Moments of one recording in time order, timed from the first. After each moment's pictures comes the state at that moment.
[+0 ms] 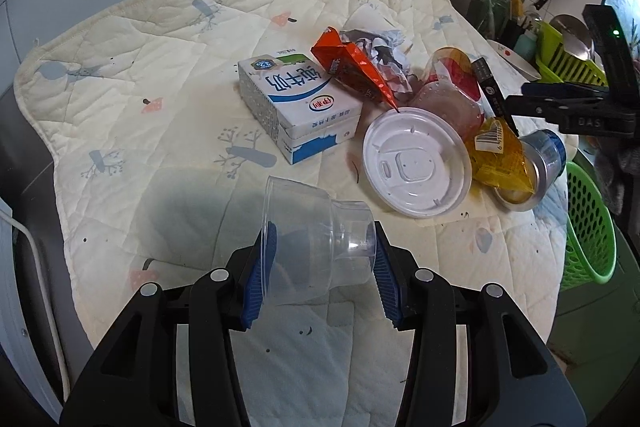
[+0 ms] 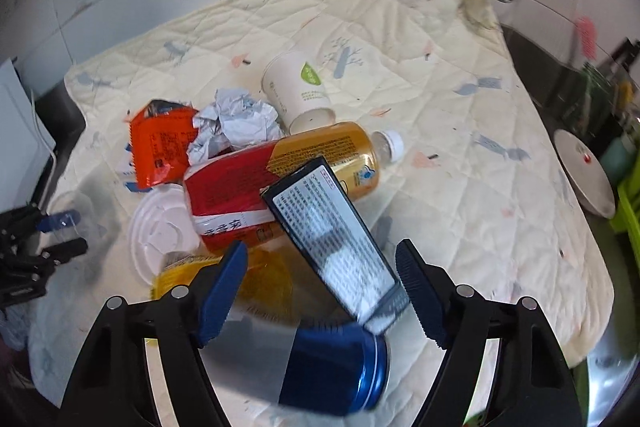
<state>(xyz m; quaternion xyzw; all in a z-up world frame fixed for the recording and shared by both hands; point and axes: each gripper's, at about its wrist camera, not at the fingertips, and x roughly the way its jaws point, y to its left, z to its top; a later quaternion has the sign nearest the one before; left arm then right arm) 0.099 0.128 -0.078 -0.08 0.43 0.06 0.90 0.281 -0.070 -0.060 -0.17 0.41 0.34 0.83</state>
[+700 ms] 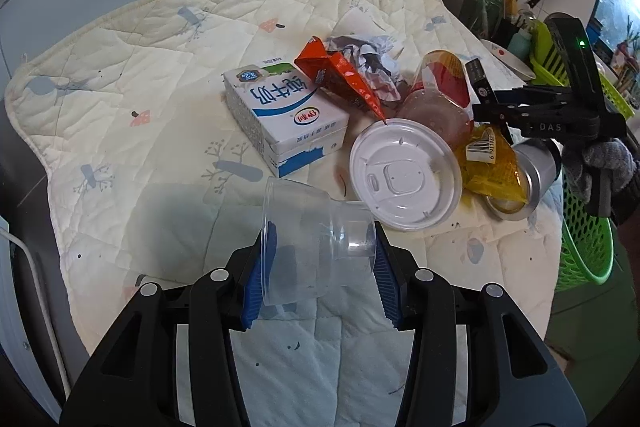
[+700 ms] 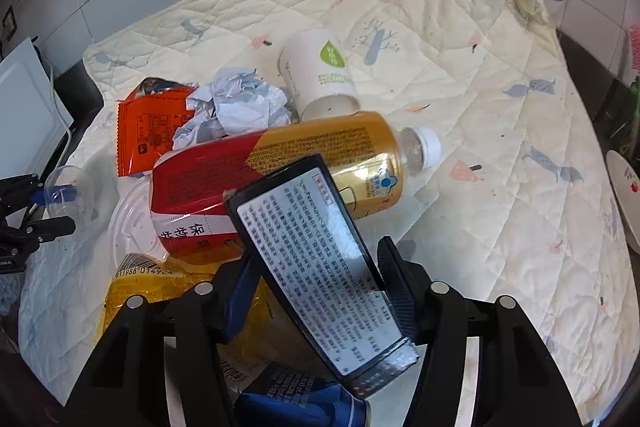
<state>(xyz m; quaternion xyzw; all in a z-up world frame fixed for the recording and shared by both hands) 0.109 0.123 -0.072 -0.08 0.42 0.05 0.90 0.310 -0.069 -0.088 -0.16 0.40 0.41 0.81</state>
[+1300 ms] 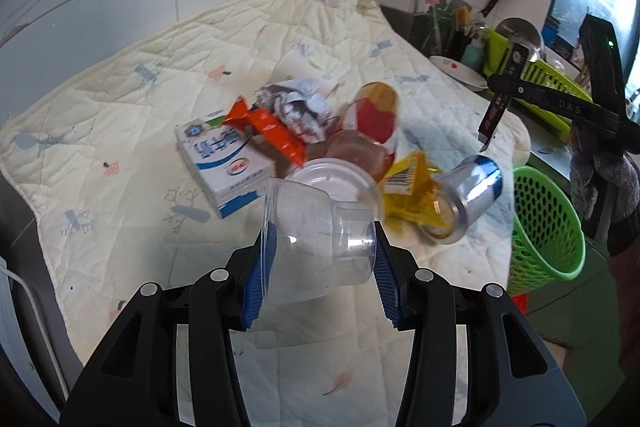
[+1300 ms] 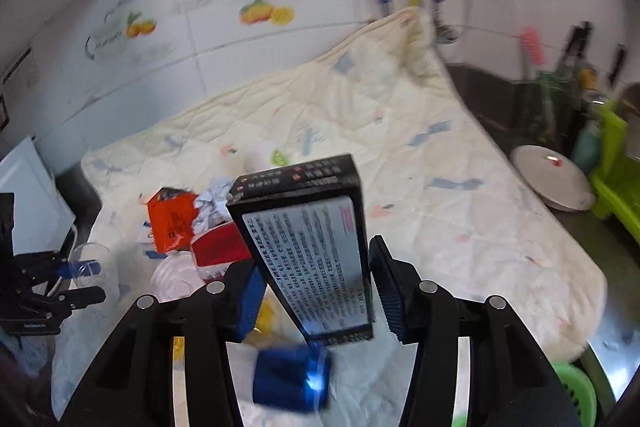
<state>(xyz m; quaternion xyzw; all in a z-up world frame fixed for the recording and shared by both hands) 0.101 0.081 -0.032 -0.06 0.38 -0.02 0.92 0.252 -0.164 -0.007 -0.03 0.30 0.31 0.90</state>
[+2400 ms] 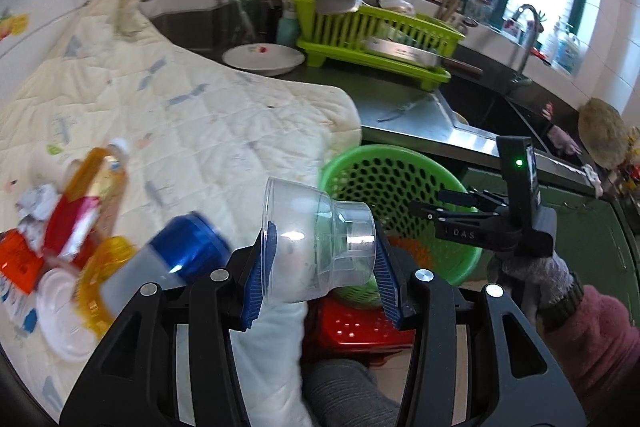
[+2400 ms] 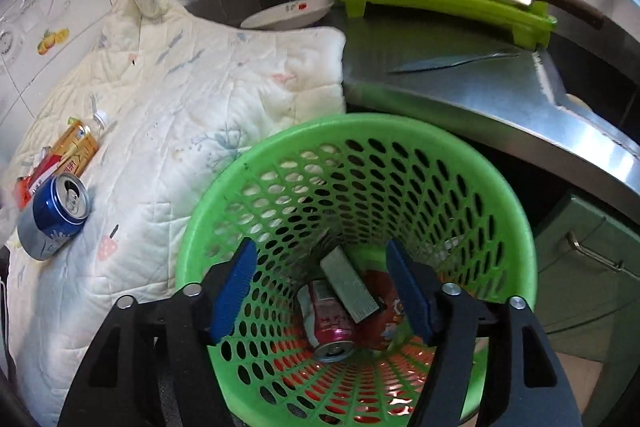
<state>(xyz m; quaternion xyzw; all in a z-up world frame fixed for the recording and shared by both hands) 0.154 -0.153 -0.023 0.02 0.38 -0.26 0.89 0.183 -0.392 -0.135 0.09 0.42 0.04 0.90</state>
